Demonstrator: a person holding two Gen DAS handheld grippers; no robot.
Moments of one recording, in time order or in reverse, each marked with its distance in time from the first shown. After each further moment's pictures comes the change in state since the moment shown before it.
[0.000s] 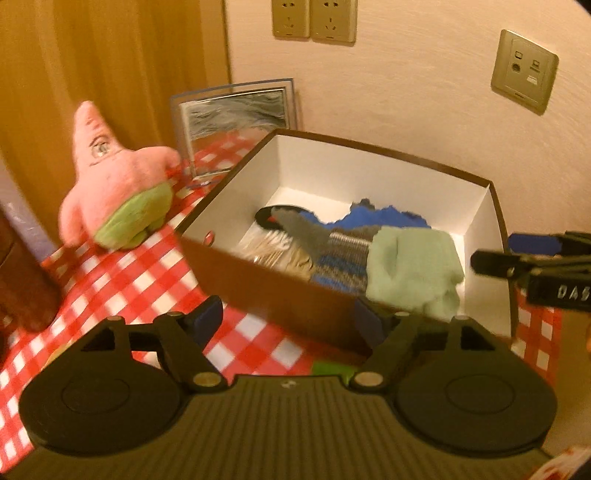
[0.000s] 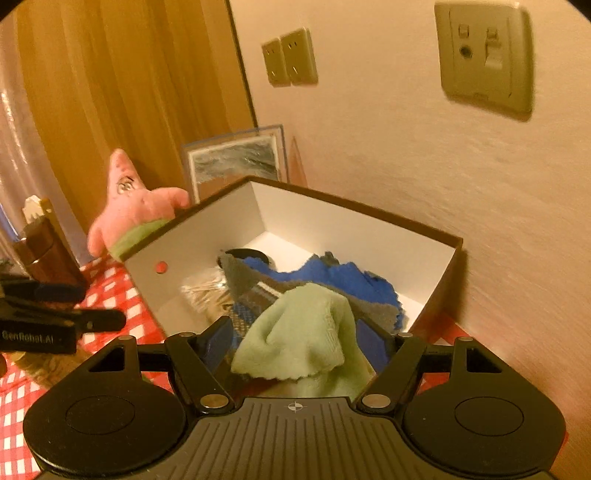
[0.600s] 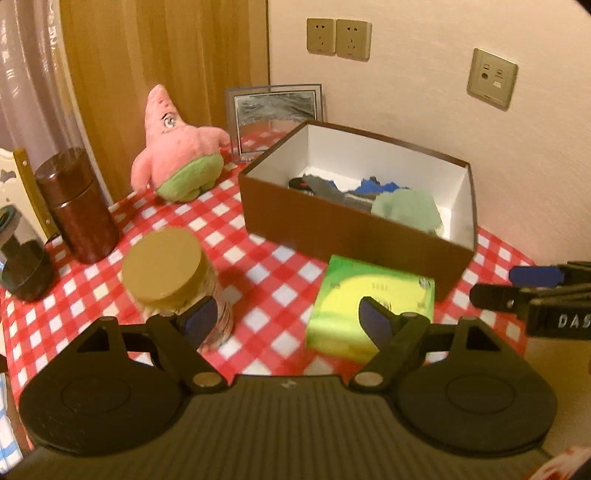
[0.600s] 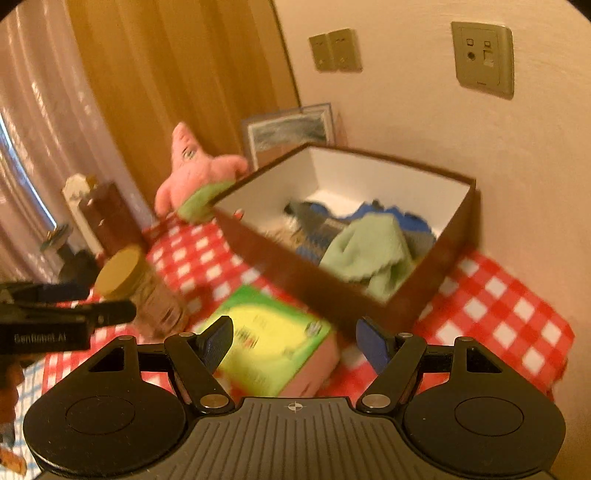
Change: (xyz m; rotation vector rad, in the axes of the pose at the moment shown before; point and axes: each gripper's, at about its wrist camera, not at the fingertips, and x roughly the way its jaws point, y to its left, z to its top) left arm -0.124 0.016 -0.093 -0.061 -0.030 0.032; right arm -0.101 0.084 -0.068 0.017 0.082 0.053
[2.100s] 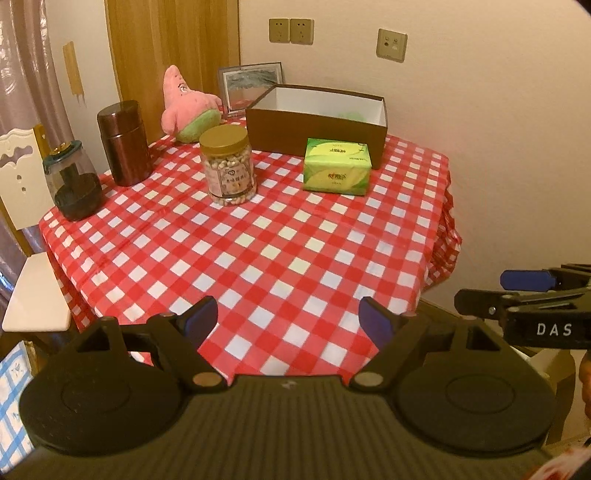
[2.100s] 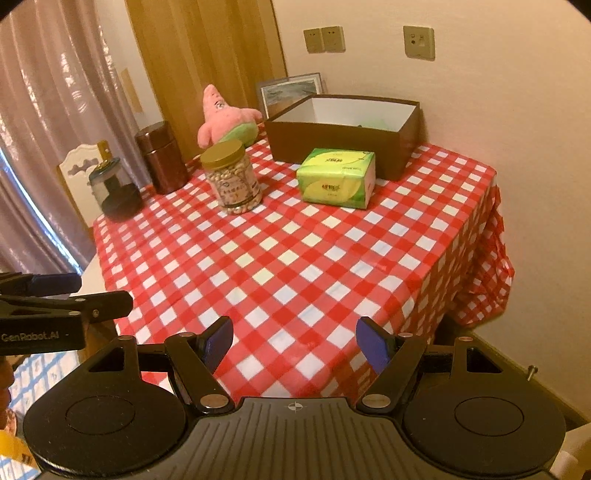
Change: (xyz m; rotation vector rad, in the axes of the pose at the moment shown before) left arm -0.237 0.116 -0.211 0.138 0.024 -0.166; right arm -0.187 0.265 -0.225 0.146 0.010 -0.212
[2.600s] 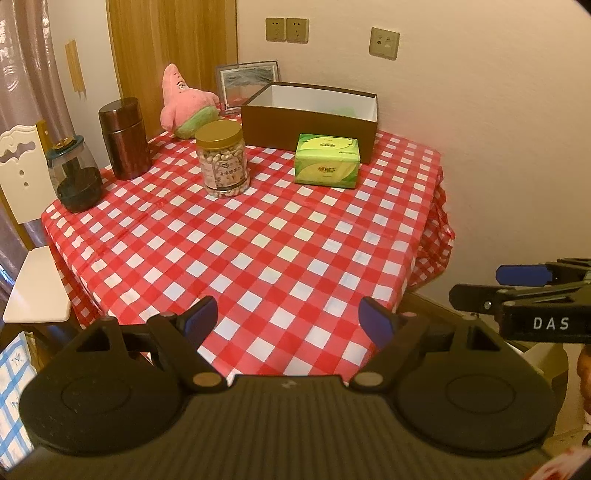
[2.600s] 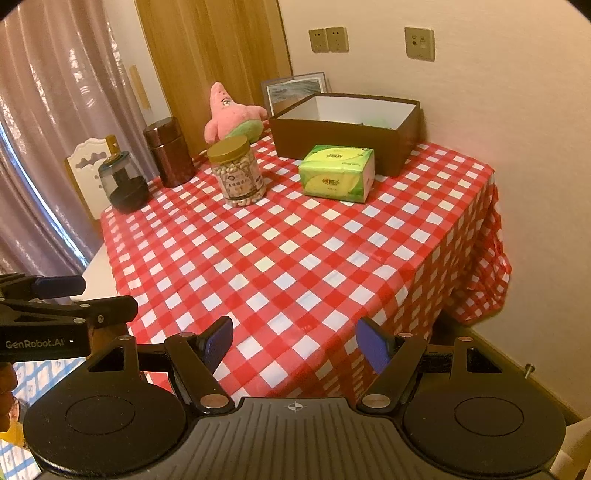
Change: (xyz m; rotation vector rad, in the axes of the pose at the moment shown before) left arm -0.020 -0.019 -0.014 -0.004 0.002 0.004; right arm -0.023 -0.002 -0.013 -0.013 0.006 0.012
